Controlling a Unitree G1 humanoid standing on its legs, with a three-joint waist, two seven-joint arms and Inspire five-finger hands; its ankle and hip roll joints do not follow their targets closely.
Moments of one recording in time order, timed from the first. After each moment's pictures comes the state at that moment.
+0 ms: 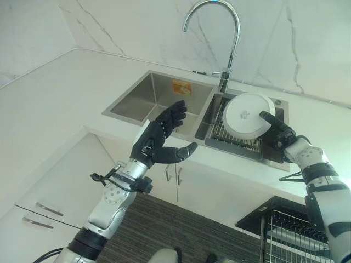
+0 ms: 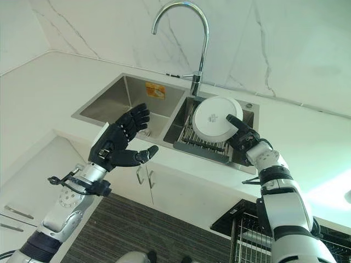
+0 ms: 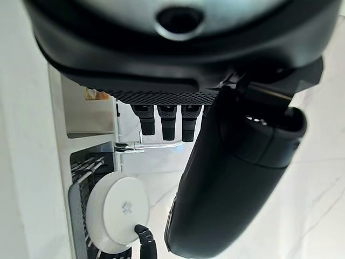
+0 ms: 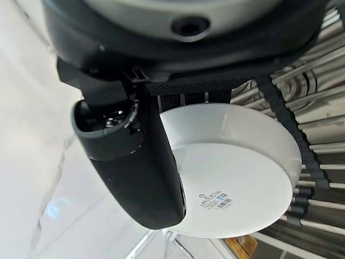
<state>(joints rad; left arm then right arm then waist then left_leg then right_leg) -0.16 0.57 -0.31 -0.08 -0.51 -0.26 -0.06 -0.90 -0.58 0.10 1.10 1.30 0.26 -0.06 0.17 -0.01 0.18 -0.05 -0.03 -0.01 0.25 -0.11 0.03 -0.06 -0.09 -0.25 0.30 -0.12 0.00</state>
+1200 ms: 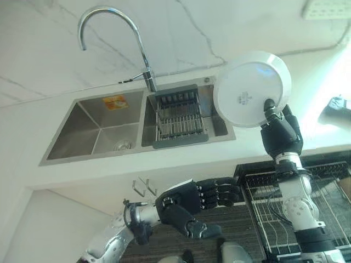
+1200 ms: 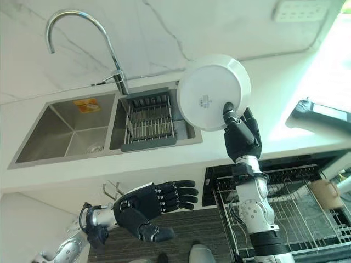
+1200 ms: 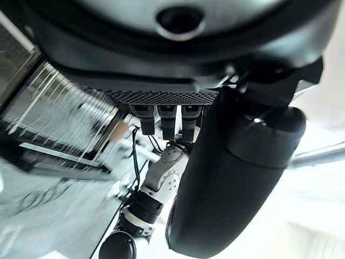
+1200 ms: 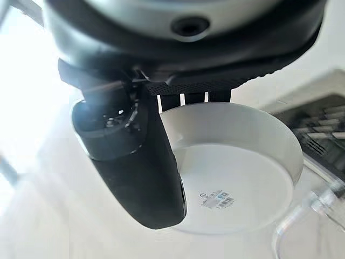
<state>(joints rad) 0.04 0.56 -0.41 -0.16 -0.84 0.15 -0.81 -0.19 -0.43 0.03 -0.03 1.10 -0.26 -0.07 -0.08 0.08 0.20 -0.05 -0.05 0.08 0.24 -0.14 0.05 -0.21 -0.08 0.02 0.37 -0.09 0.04</state>
